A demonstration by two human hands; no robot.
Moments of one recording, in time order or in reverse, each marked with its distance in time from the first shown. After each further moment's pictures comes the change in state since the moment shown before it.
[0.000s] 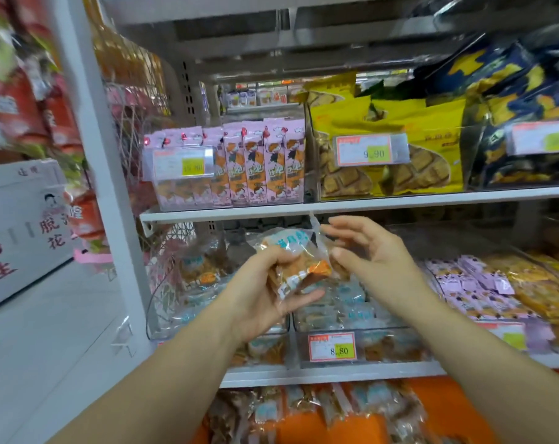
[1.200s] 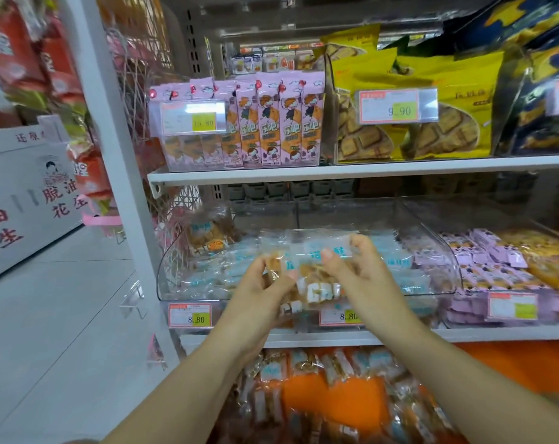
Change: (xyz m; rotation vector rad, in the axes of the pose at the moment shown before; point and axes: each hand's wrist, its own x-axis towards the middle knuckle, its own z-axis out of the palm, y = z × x) left_hand -0.016 -0.055 -0.051 0.388 0.120 0.218; right_hand -0.049 0.025 0.050 -0.011 -0.005 0.366
